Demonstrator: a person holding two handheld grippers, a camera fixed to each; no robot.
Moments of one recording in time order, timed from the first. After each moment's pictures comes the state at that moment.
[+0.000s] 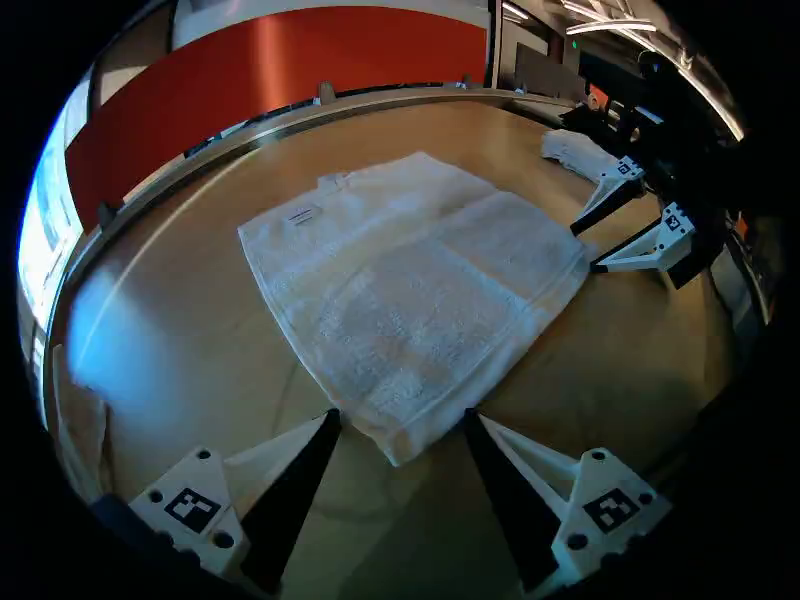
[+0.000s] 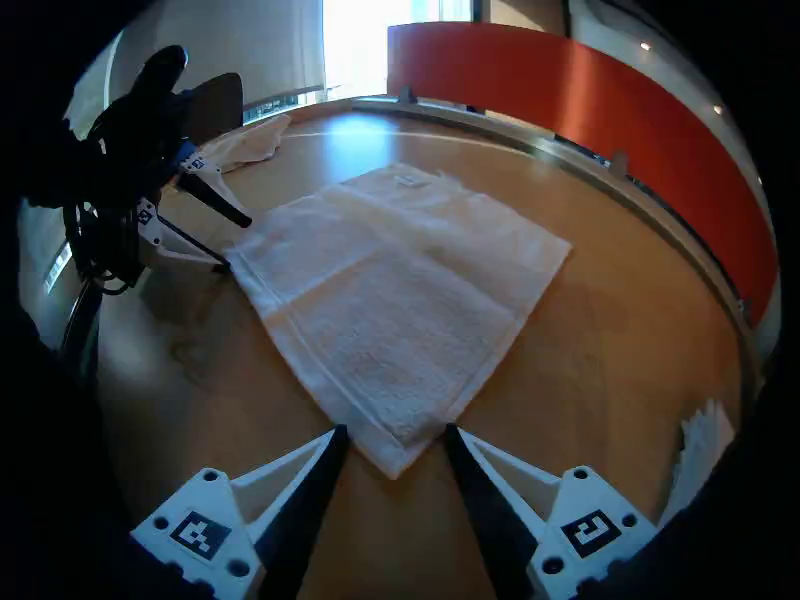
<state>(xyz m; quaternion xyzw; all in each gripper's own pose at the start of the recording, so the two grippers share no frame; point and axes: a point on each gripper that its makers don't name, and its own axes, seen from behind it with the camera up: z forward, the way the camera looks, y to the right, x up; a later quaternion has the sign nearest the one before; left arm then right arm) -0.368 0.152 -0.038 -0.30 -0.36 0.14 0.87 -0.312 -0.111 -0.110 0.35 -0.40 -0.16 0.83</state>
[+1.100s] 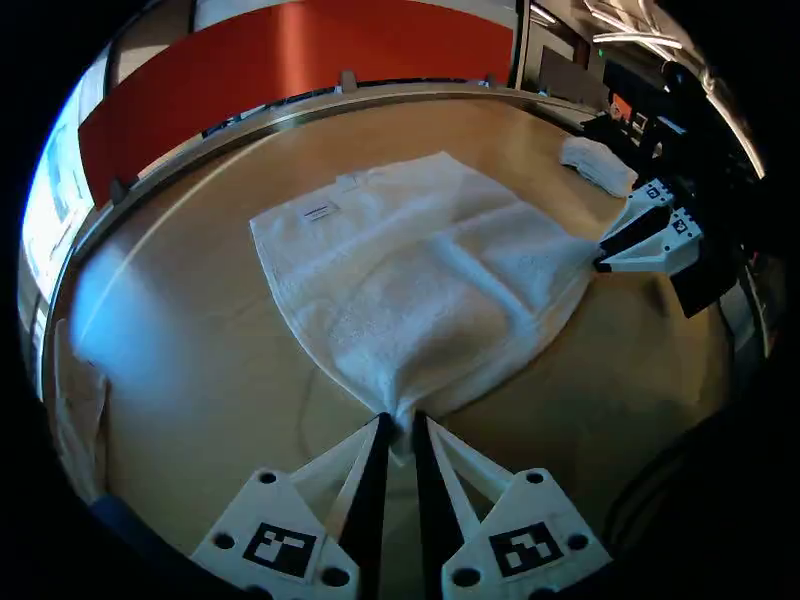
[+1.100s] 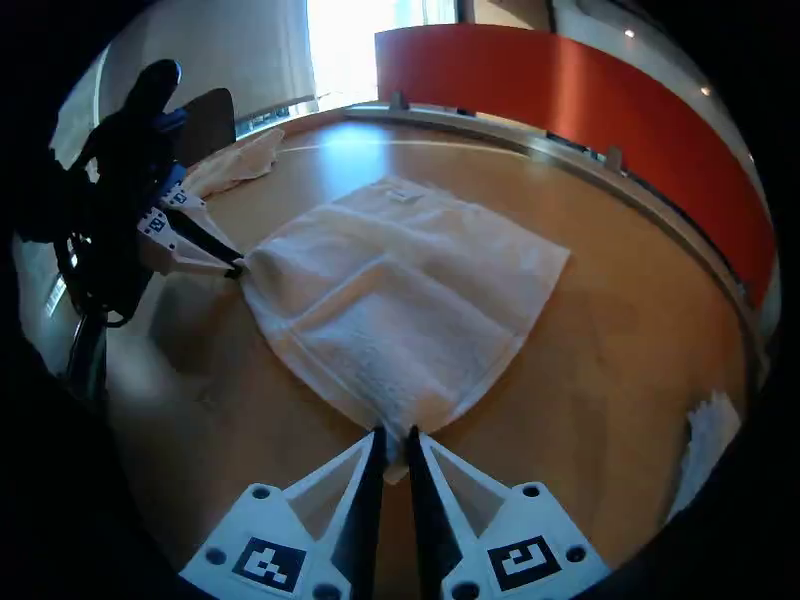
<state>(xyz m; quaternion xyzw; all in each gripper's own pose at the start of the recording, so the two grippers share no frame) -0.360 0.152 -0.044 -0.27 -0.38 0.11 0.88 -0.299 -0.124 -0.113 0.34 -0.41 -0.12 0.84</state>
